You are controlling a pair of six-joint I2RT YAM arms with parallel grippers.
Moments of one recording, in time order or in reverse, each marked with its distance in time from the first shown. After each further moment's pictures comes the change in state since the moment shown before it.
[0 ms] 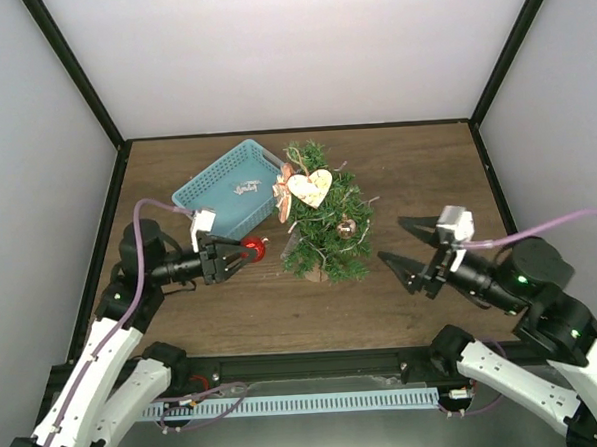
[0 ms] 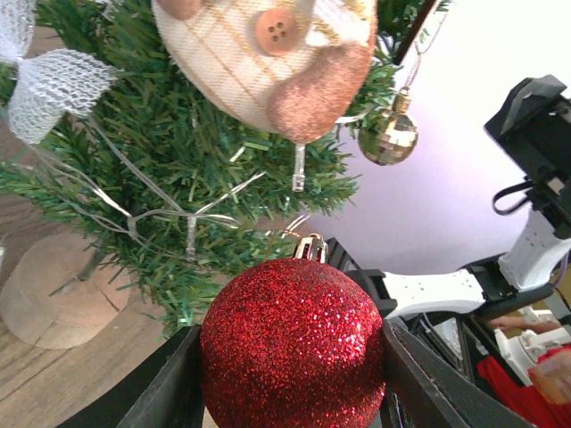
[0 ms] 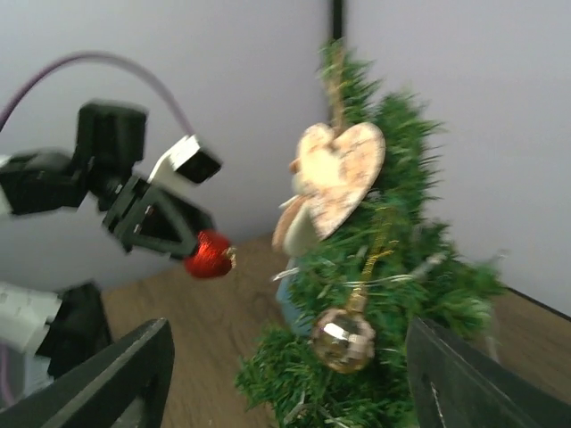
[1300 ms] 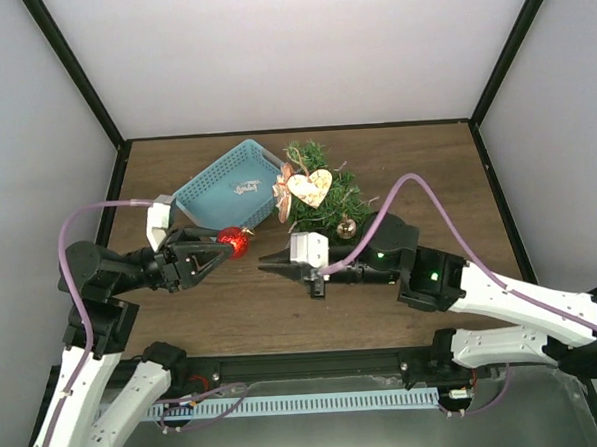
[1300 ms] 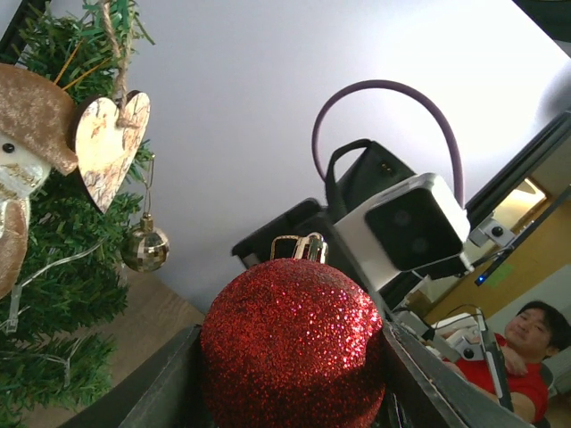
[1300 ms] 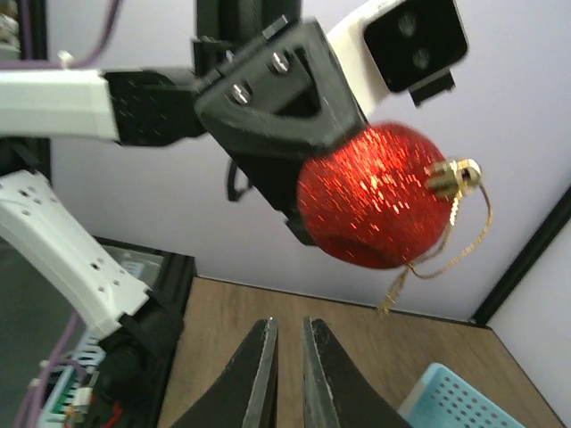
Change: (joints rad) left arm 0.000 -0.105 0.182 0.269 0.111 -0.400; right arm 0.444 0.585 0.033 0.539 -0.130 -0.305
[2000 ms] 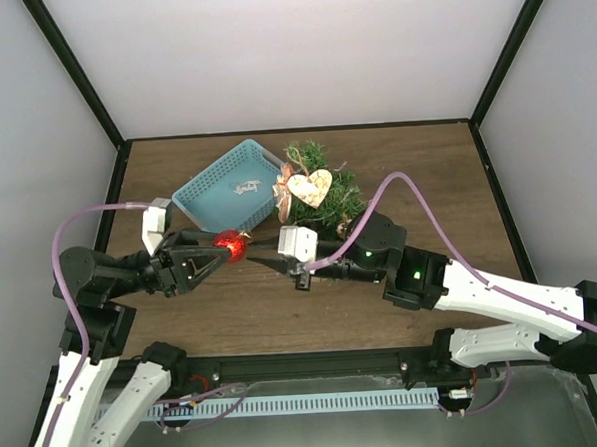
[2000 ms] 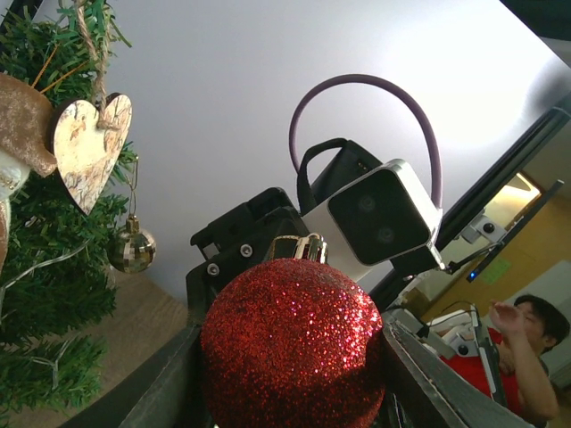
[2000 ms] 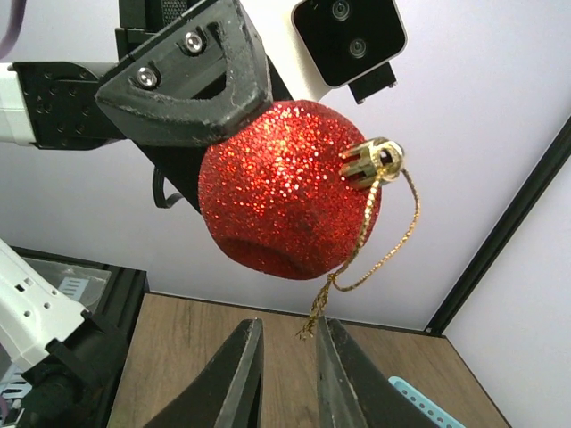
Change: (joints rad) left arm 0.000 -0.021 0.014 -0.005 0.006 -0.013; right arm 0.015 0.084 -0.006 0.135 0.105 -0.055
